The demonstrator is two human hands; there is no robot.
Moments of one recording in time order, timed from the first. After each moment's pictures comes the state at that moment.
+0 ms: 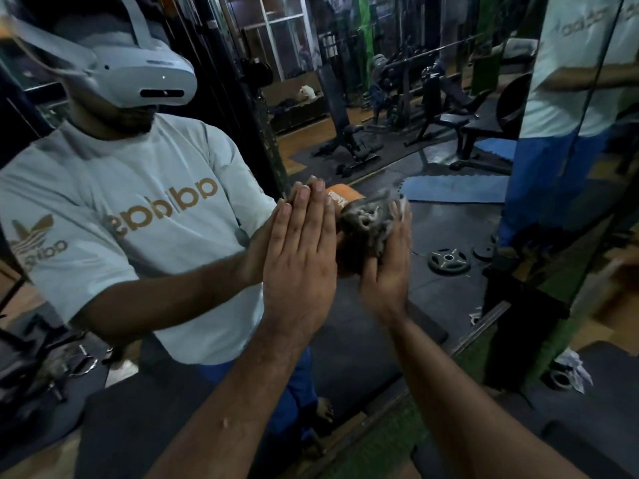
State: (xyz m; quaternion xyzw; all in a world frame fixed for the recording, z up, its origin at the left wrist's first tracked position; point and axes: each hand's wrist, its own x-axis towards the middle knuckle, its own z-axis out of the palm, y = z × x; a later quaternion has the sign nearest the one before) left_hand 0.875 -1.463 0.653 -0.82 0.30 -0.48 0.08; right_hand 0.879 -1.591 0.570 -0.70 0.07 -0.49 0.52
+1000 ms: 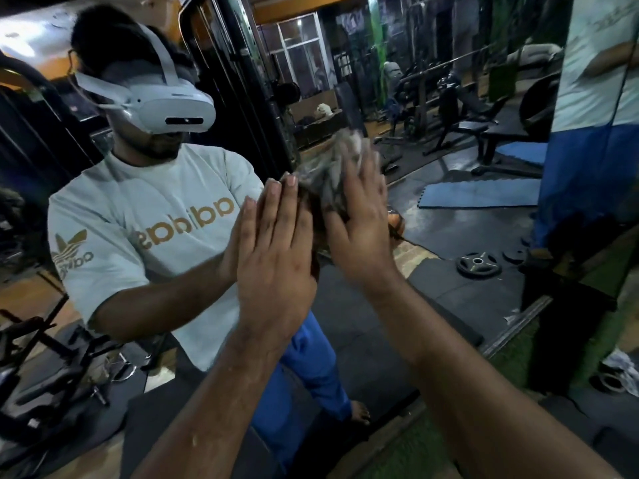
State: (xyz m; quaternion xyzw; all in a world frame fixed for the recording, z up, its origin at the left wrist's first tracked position) left_hand 0.836 -1.331 0.699 -0.84 0.27 -0.47 0.10; right_hand 0.854 -1.470 0.679 -0.74 -0.05 -0.49 0.46
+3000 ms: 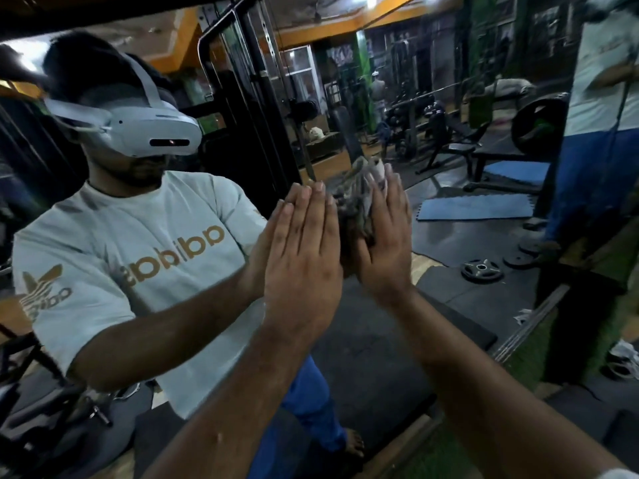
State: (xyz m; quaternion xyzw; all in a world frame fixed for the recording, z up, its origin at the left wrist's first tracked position) left_hand 0.810 -1.144 0.708 -0.81 0.30 -0.50 0.08; right_hand 0.833 -1.288 0.658 -0.73 -0.03 -0.58 0.35
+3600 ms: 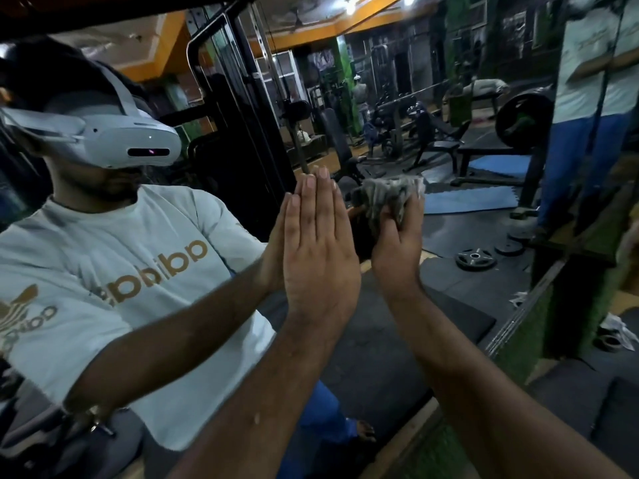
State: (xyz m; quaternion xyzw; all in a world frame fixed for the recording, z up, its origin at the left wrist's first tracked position) left_hand 0.793 -1.081 0.700 -0.82 0.25 -0.51 0.10; right_hand 0.821 -1.201 0.651 -0.59 0.10 -0.53 0.60
